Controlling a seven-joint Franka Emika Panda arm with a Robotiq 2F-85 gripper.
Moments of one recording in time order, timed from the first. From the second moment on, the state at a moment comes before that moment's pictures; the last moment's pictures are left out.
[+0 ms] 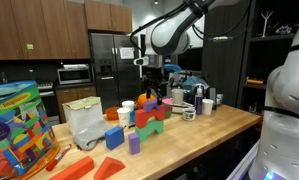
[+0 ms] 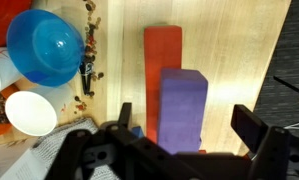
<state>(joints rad) 0.29 -0.26 0.07 -2.51 0.03 2.35 -1.15</state>
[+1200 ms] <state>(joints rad) 0.29 -0.29 0.09 -2.55 0.03 2.37 -1.15</state>
